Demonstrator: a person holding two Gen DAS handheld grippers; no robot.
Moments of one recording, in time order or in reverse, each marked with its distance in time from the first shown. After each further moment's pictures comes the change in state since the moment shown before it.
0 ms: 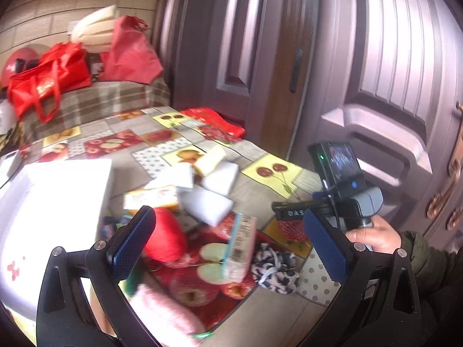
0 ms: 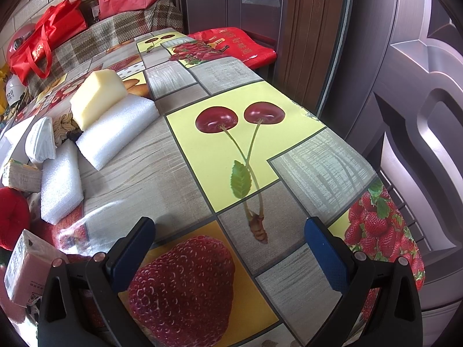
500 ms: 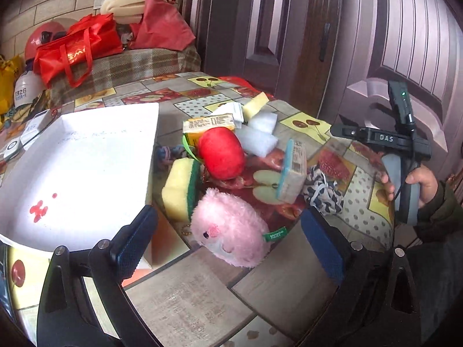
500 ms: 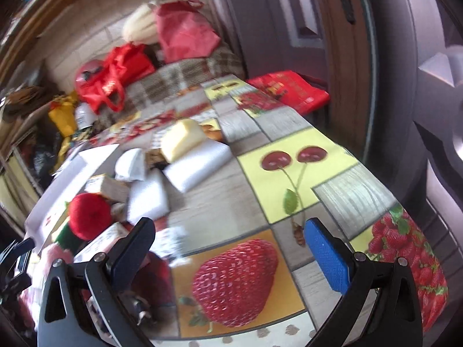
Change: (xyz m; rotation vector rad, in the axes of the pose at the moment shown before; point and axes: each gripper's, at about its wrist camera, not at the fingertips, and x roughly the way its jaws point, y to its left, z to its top) left arm -0.015 0.028 -0.070 0.031 0.164 0.086; right arm -0.066 -0.015 -0.023 -0.094 -0.261 0.419
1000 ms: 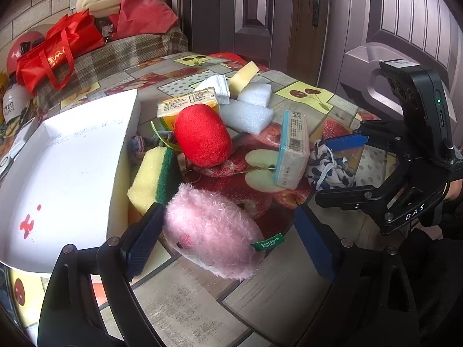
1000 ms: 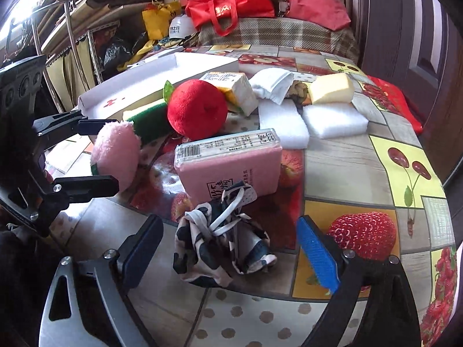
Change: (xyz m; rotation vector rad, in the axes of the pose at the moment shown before) left arm 0.040 -0.014 0.004 0.080 0.124 0.029; right arm 0.028 0.097 -0.045 -0.412 0.263 0.205
